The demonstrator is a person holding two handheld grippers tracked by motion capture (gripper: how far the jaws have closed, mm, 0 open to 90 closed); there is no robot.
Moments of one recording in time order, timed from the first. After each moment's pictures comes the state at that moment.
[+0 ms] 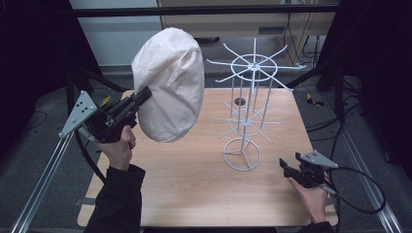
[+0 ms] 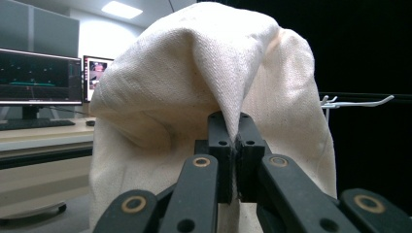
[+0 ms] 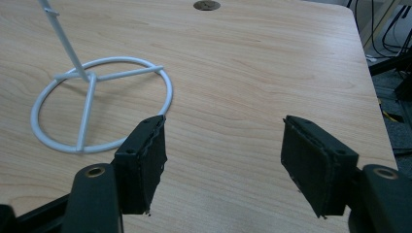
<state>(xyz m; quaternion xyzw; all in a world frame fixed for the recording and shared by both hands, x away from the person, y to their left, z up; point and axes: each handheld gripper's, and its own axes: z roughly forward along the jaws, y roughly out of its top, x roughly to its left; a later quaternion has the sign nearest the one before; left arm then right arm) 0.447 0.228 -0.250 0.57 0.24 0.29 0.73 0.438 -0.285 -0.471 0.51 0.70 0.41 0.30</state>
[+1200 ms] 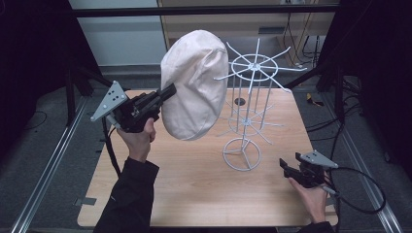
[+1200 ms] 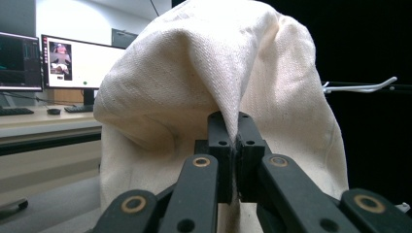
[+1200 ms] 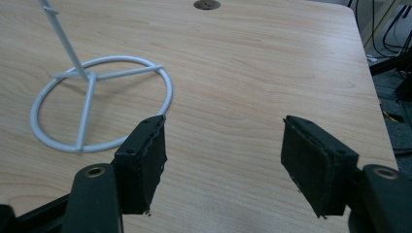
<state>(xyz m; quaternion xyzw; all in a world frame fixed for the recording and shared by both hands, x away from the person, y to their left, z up) 0.478 0.191 -0.257 0.61 0.22 0.24 0.73 0.438 -0.285 -0.472 0.51 0.70 0.41 0.30</state>
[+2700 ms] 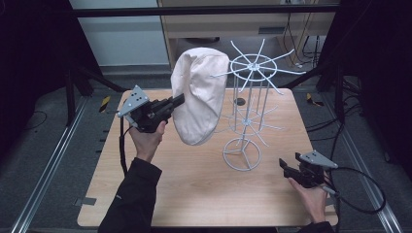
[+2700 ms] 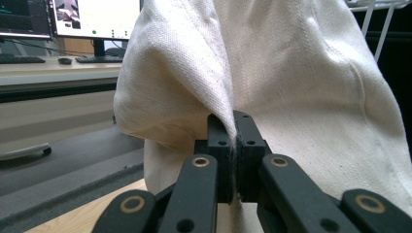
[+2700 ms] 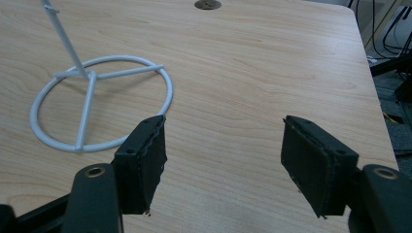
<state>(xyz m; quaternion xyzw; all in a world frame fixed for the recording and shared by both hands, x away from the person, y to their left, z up) 0.506 0.175 -0.292 0.66 0.27 0.23 0.66 0.438 -0.285 -0.472 0.51 0.70 0.41 0.30</state>
